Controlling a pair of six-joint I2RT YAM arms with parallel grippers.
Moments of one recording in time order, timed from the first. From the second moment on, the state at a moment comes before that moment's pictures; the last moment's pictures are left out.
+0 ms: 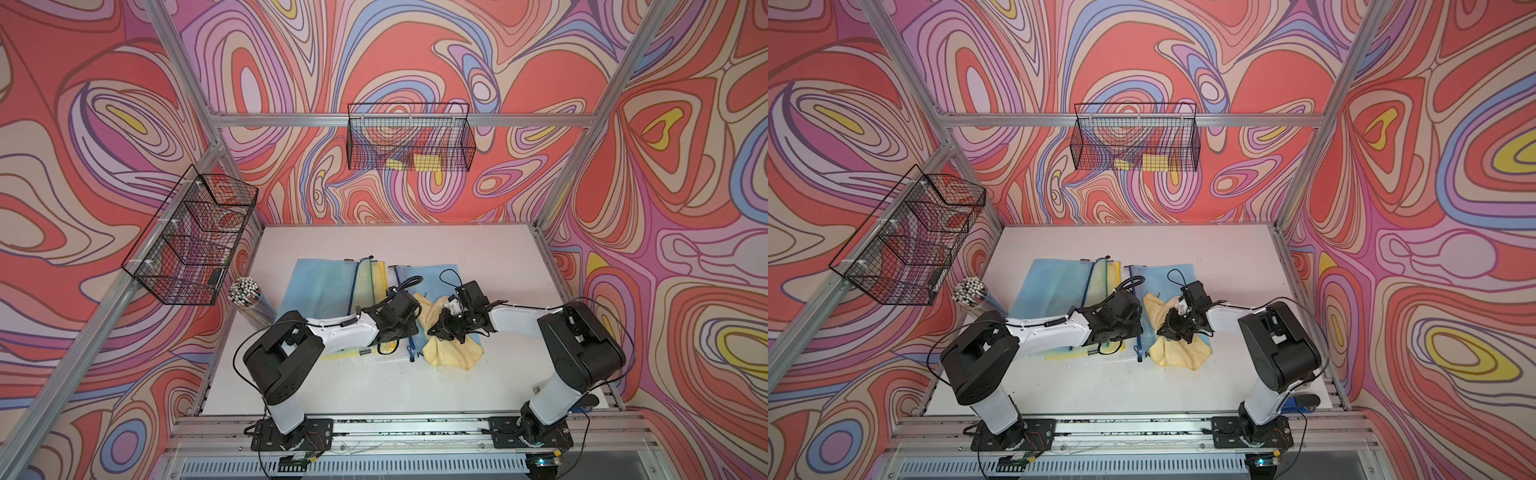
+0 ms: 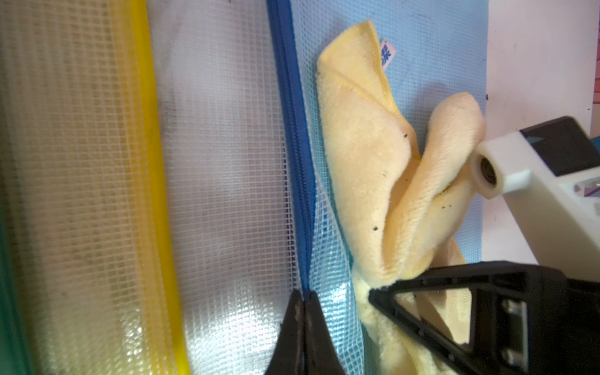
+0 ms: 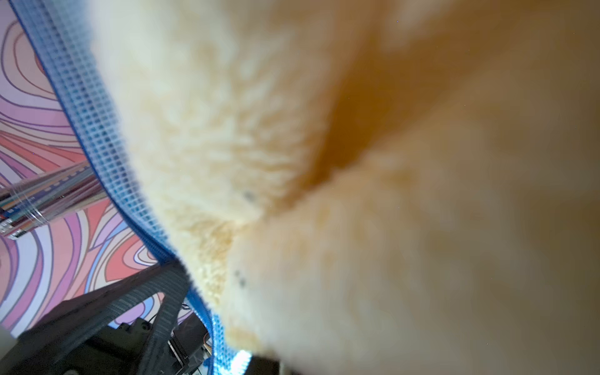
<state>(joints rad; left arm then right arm) -0.85 1.73 0.97 -0.20 -0.06 -1.00 0.35 1.69 0.74 -0.17 -0.65 0.85</state>
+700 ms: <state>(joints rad) -0.85 1.73 0.97 -0.20 -0.01 -0.99 0.29 1.89 1.20 -0.35 -0.61 0.72</state>
